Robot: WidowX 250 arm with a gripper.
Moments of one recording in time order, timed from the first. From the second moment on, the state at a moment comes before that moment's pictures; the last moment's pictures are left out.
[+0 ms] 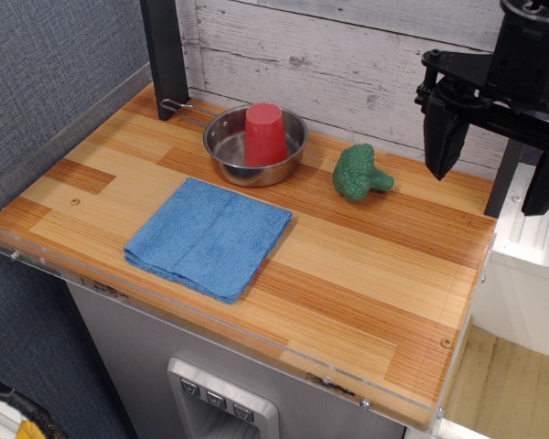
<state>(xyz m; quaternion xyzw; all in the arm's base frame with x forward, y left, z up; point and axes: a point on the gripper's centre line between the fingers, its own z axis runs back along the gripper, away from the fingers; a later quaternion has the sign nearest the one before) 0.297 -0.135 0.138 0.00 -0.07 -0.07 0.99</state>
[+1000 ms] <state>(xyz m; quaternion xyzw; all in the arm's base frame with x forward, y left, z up) 0.289 -0.042 0.097 0.04 0.01 0.02 1.00</state>
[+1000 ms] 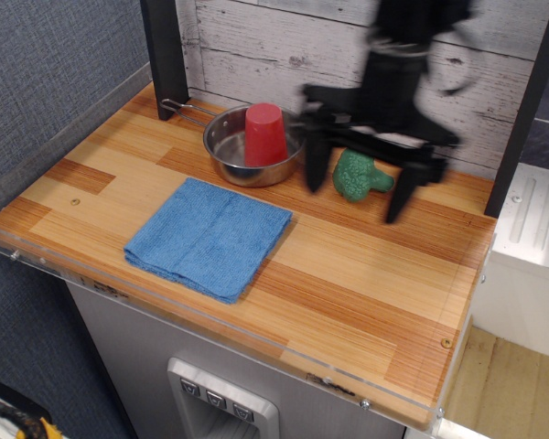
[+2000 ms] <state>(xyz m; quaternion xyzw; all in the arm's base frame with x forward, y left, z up) 0.272 0.073 0.064 0.09 -0.03 0.10 0.99</state>
